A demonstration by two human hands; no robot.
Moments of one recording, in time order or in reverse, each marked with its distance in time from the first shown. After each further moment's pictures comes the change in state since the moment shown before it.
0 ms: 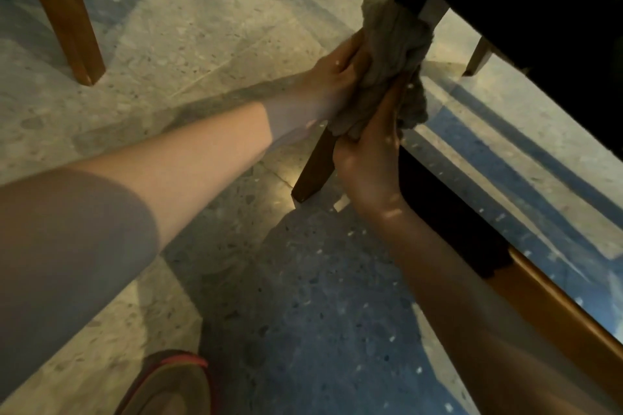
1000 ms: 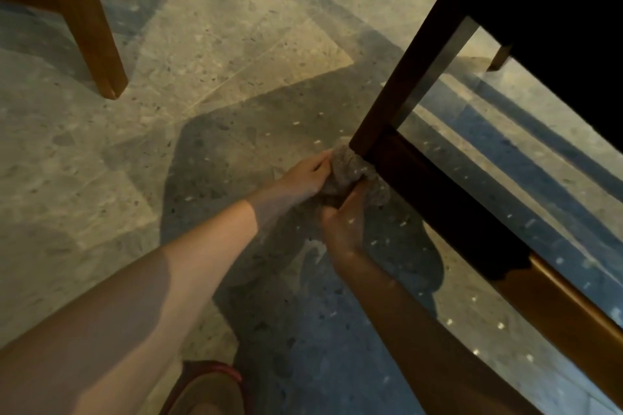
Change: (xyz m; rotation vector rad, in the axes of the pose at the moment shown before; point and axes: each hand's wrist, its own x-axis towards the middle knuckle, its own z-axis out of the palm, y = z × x) left_hand -0.030 -0.116 -0.027 0.228 -0.109 -0.348; right_hand -0.043 0.054 0.076 0.164 -0.045 0.489
